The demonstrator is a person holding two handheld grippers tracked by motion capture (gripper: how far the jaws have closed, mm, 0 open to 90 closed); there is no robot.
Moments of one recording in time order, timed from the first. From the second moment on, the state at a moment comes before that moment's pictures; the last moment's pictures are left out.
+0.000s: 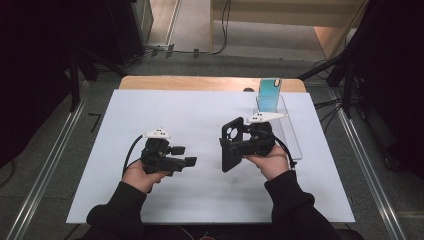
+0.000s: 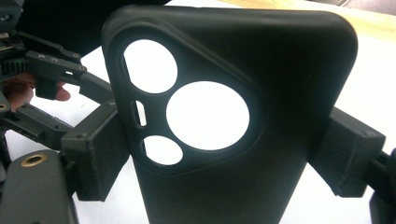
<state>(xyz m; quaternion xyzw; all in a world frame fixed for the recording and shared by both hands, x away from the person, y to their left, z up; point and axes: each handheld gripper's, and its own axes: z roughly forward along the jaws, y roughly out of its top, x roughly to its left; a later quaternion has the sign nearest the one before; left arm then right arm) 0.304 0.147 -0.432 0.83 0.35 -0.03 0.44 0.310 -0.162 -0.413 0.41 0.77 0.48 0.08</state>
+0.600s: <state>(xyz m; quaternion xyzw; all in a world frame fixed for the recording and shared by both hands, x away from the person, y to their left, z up) 0.297 0.168 -0.449 0.84 0.35 -0.04 0.41 0.308 -0.172 -0.392 0.39 0.78 0.48 0.07</state>
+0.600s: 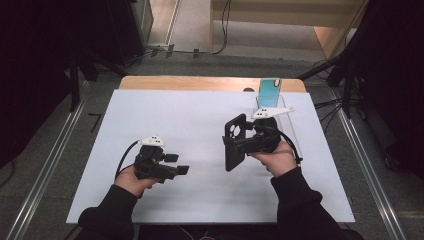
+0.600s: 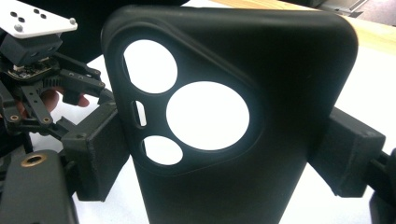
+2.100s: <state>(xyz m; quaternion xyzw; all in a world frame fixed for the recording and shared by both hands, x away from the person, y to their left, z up) 0.286 0.200 -0.455 0.83 0.39 -0.02 0.40 0.323 -0.266 -0.354 0.48 0.72 0.46 0.19</state>
